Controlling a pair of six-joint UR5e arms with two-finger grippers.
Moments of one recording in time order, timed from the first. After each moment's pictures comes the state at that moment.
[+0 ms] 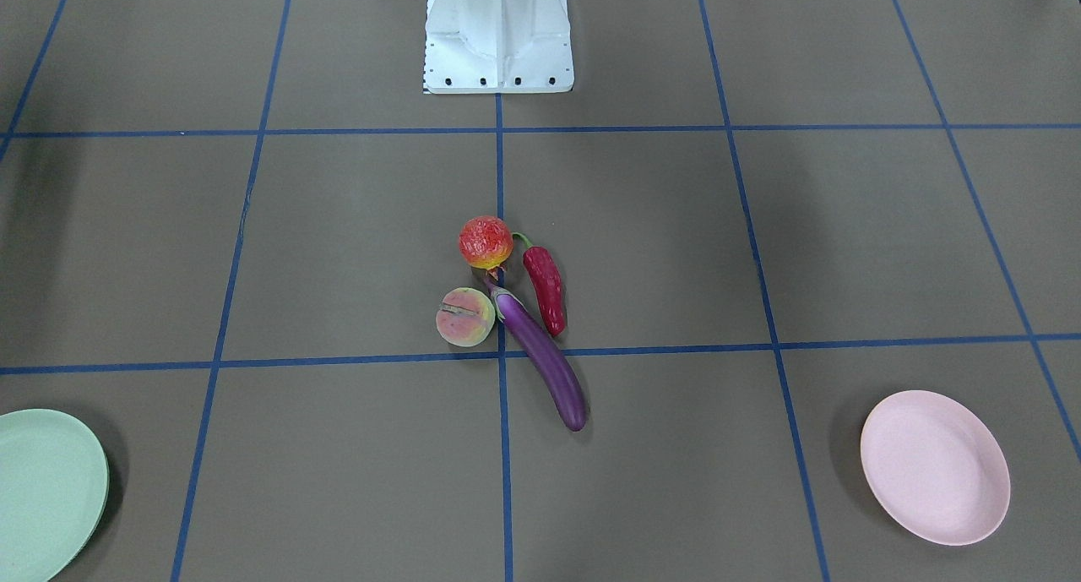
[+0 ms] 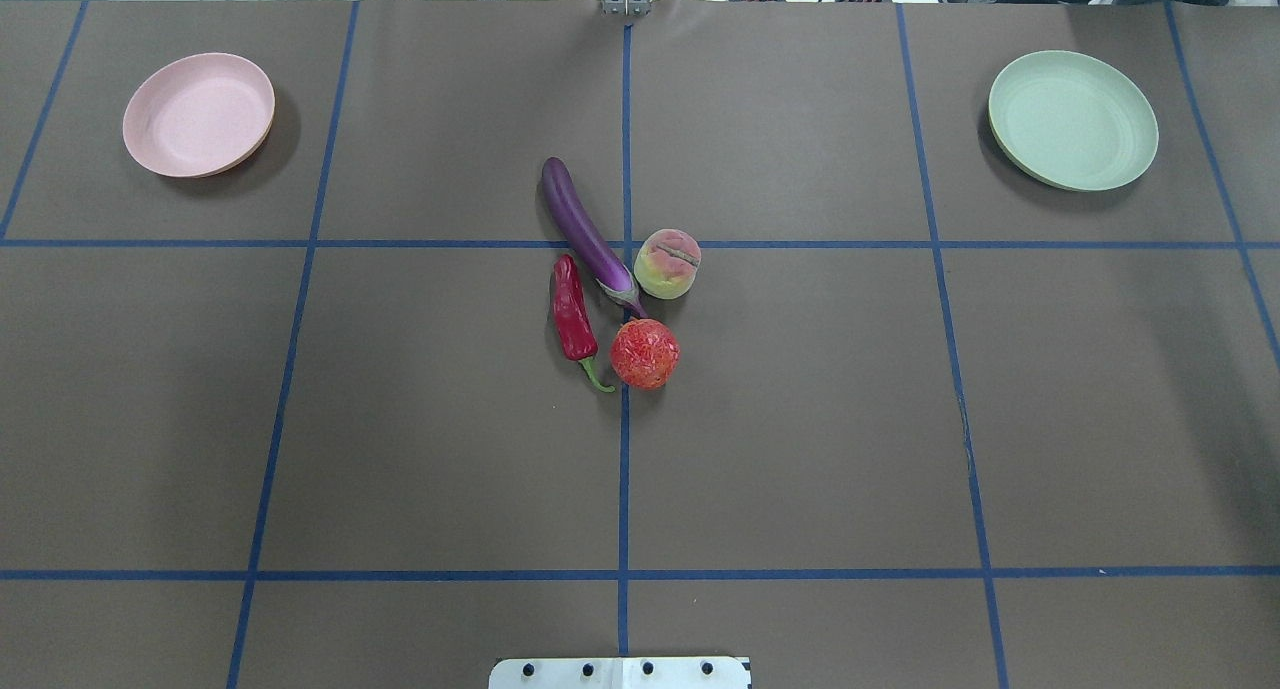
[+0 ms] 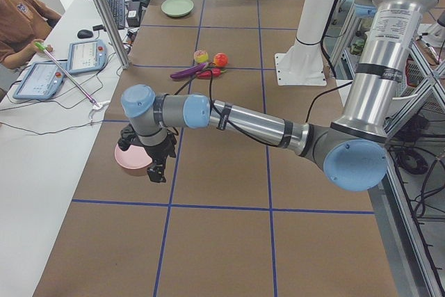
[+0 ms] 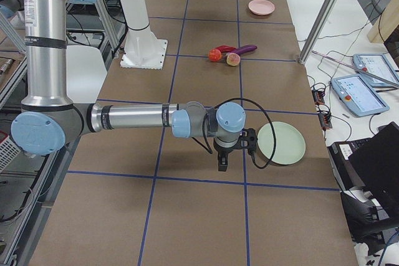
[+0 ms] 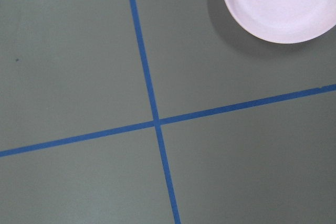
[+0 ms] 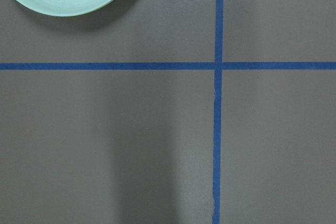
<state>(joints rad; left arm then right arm) -1.48 -1.86 -1.69 -1.24 -2.26 0.18 1.52 -1.62 1.69 -1.59 2.44 0.08</state>
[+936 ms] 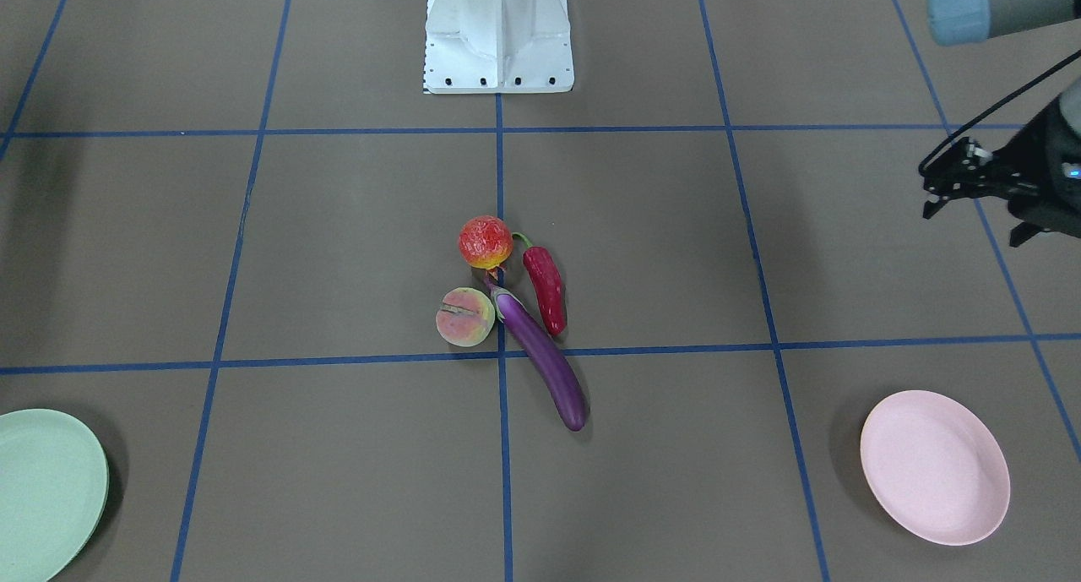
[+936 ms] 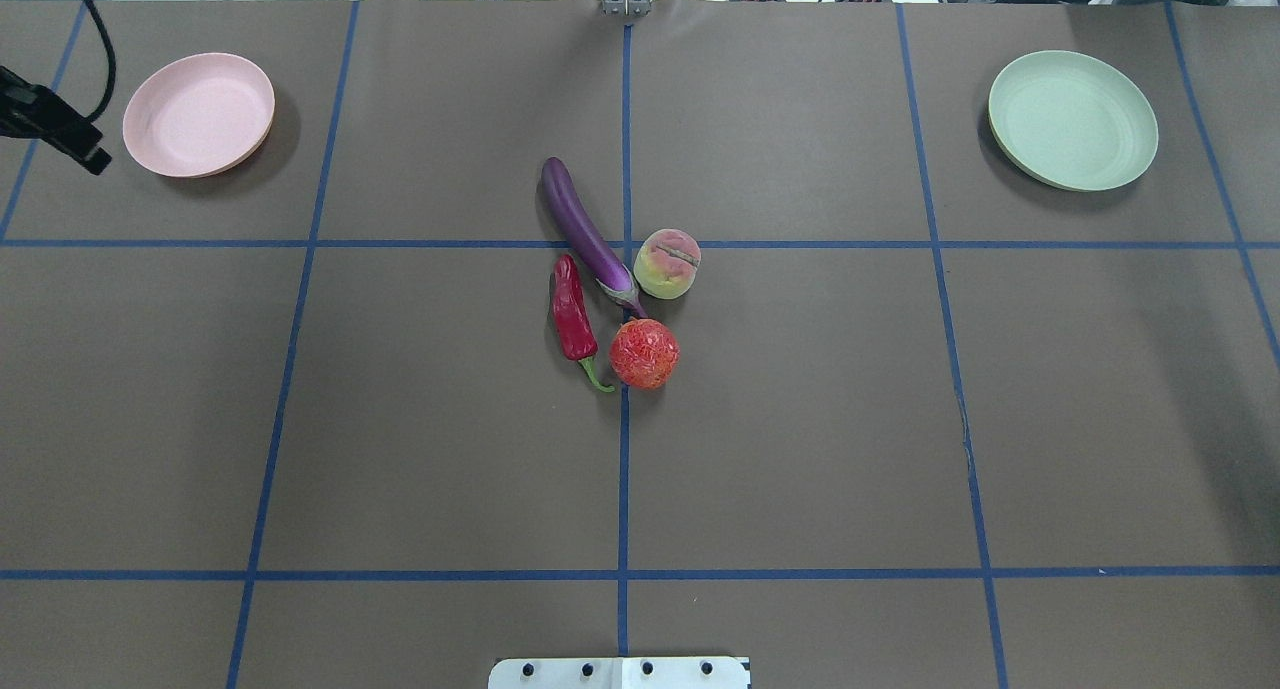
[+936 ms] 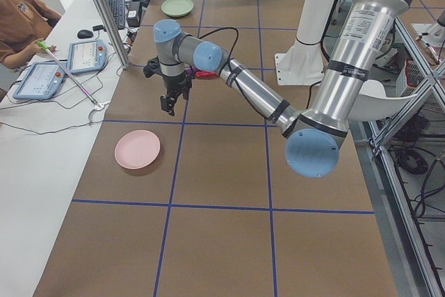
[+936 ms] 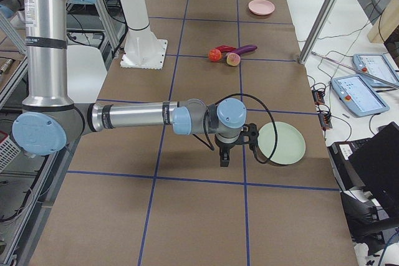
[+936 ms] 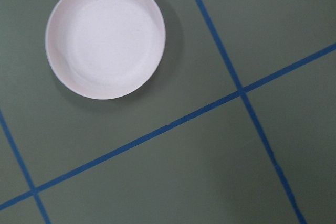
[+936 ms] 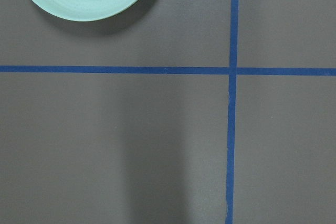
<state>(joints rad) -1.16 -1.96 -1.89 -1.25 -2.25 -0.17 1.52 -1.61 1.71 -1.59 2.46 0.08</state>
